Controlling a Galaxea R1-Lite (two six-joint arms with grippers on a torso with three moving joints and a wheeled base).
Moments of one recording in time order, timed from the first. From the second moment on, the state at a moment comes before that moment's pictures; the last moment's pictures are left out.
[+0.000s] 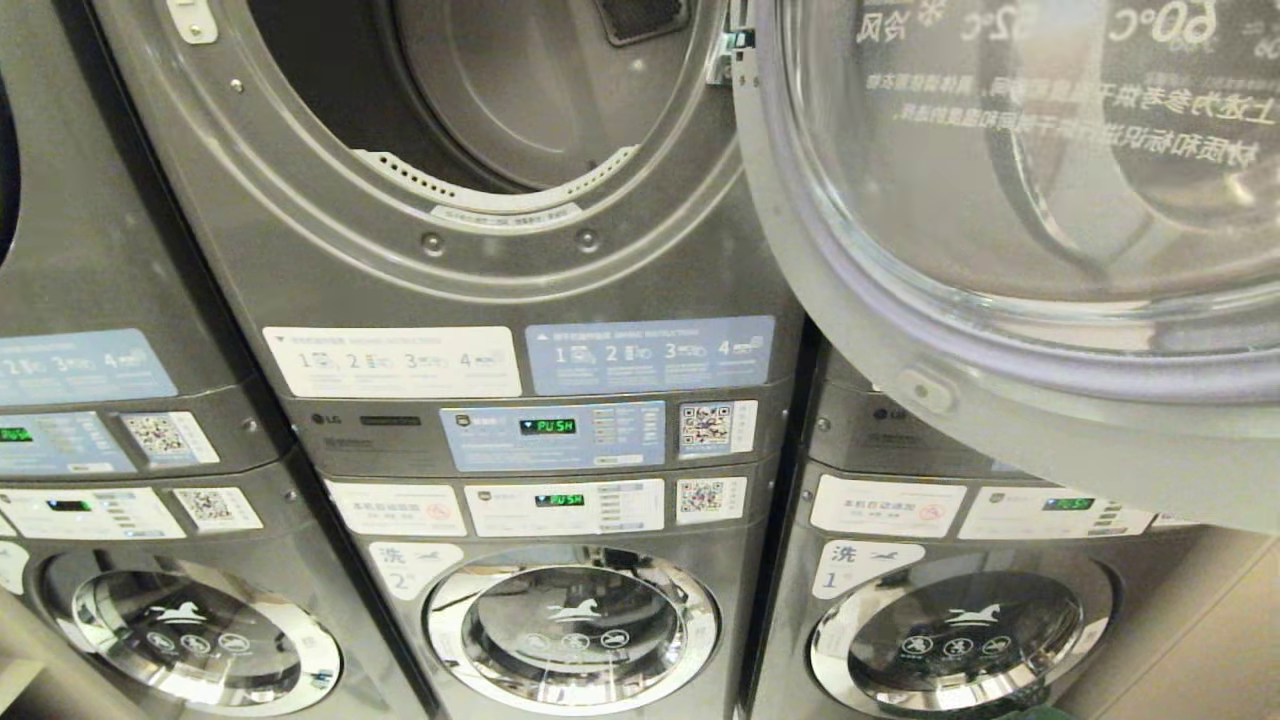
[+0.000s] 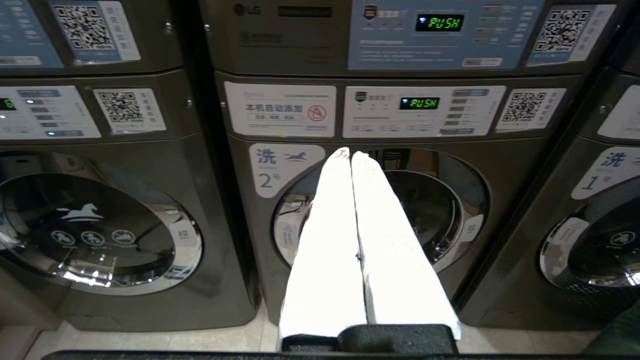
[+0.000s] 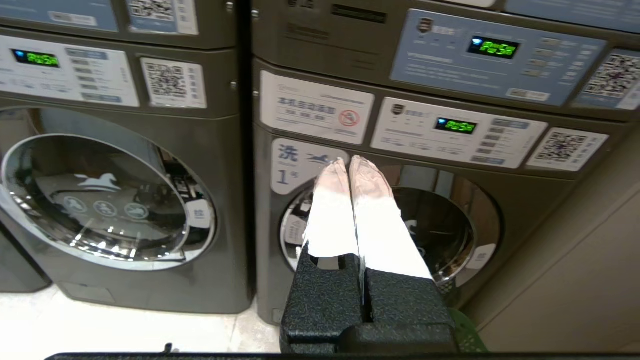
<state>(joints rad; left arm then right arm) 0.00 0.00 0.00 0.00 0.00 0.01 0.00 0.00 0.00 0.00 0.04 -0.12</state>
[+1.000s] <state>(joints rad) 0.00 0.00 0.00 0.00 0.00 0.00 0.00 0.00 0.00 0.00 0.04 -0.12</state>
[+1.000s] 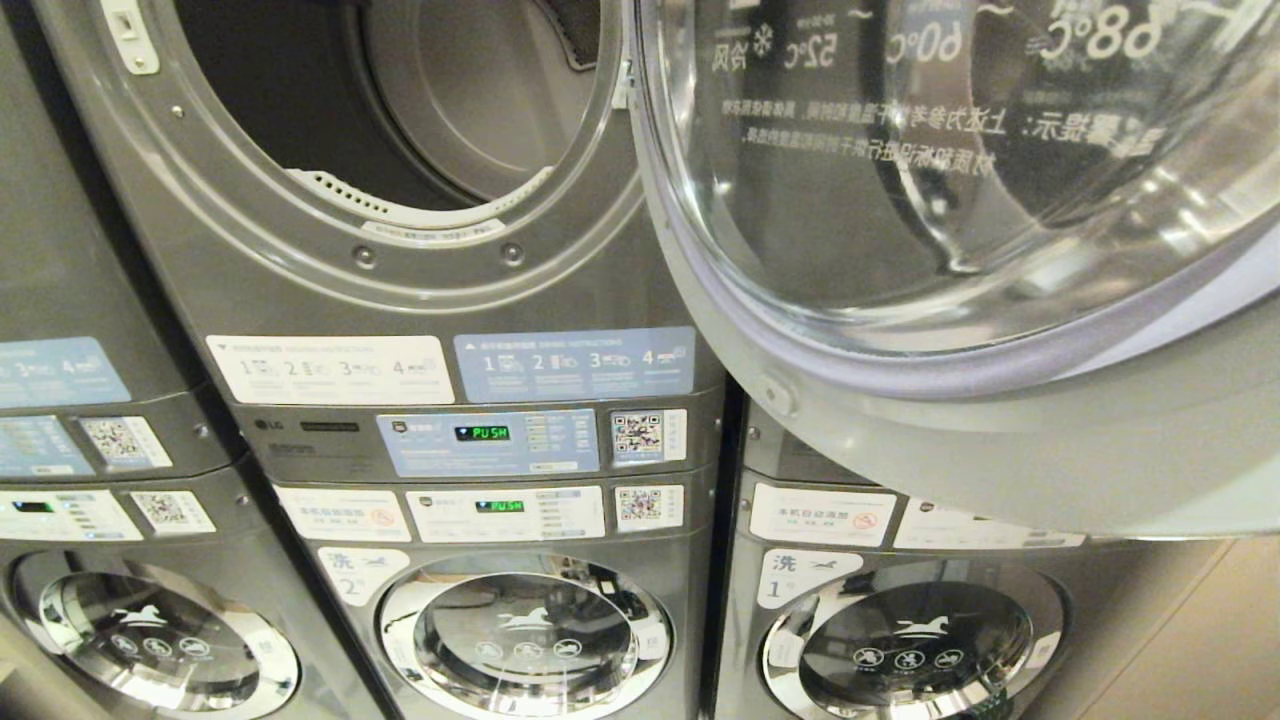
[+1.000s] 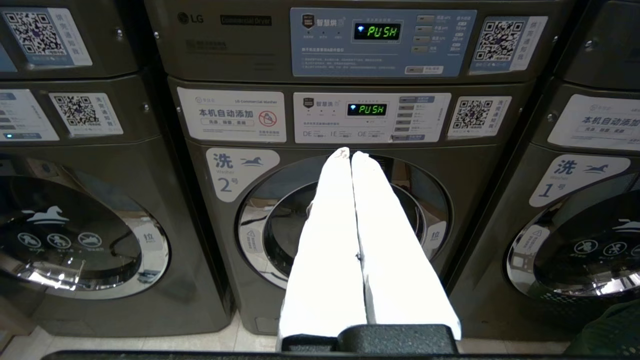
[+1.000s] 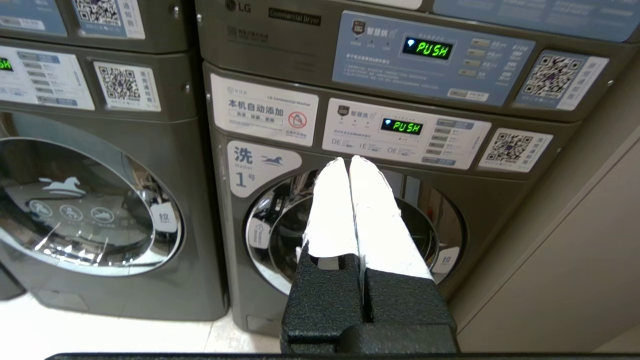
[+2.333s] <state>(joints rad) 0.00 0.00 0.00 0.00 0.00 0.00 0.00 0.71 -0.60 -0.38 0.32 0.02</state>
